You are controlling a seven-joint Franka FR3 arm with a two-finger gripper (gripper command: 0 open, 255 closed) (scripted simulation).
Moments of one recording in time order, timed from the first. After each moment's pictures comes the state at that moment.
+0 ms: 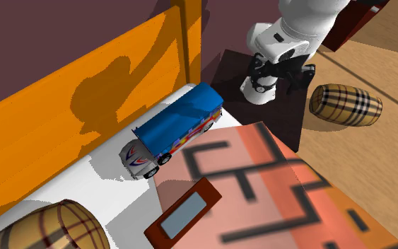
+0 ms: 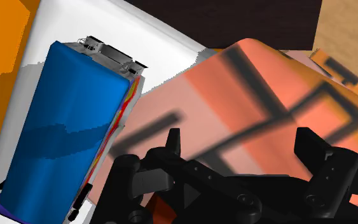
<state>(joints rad) 0.00 -0.82 -0.02 -2.41 0.00 1.58 -0.07</state>
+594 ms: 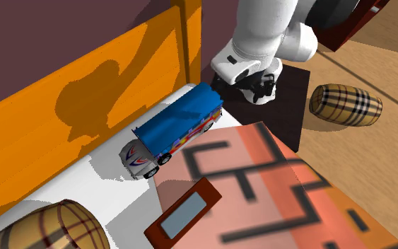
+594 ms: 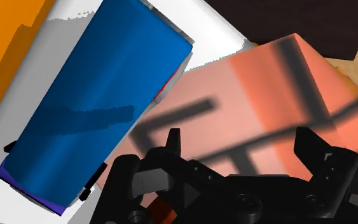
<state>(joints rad) 0.01 -0.64 -0.19 -2.34 -0.11 1.68 -0.35</state>
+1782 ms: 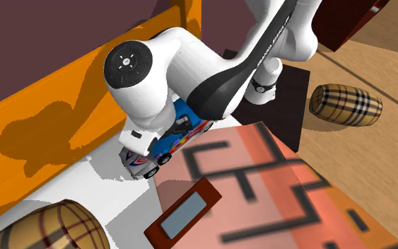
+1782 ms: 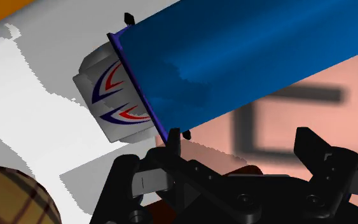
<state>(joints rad) 0.04 0.06 -0.48 -1.83 -0.02 1.82 -1.10</state>
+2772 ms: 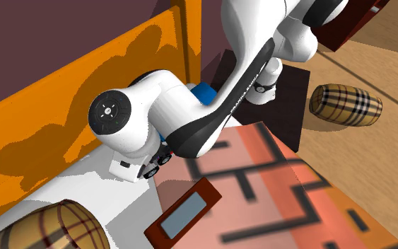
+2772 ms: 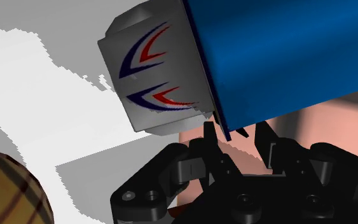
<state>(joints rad) -0.01 0.28 -0.47 -1.69 0.07 1.88 -1.27</state>
